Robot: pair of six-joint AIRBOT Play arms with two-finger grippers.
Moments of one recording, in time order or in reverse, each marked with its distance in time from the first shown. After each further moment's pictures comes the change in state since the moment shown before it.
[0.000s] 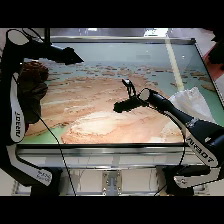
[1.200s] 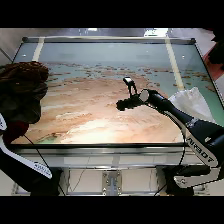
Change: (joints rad) left arm 0.552 -0.229 -0.024 1.056 -0.100 -0.387; right arm -0.001 0.000 0.000 -0.147 -0.072 0.063
